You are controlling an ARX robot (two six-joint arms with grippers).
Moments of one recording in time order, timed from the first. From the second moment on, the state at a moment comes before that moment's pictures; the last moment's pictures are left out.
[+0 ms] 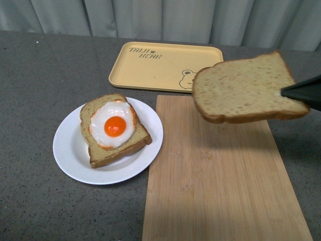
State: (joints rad) left arm 0.00 0.00 0.02 0.00 0.00 -0.01; right arm -0.09 1.78 0.77 0.16 -0.90 0.16
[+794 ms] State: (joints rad) left arm 0.00 0.00 0.02 0.00 0.00 -0.01; right arm 0.38 2.30 1.26 0.22 -0.85 0.43
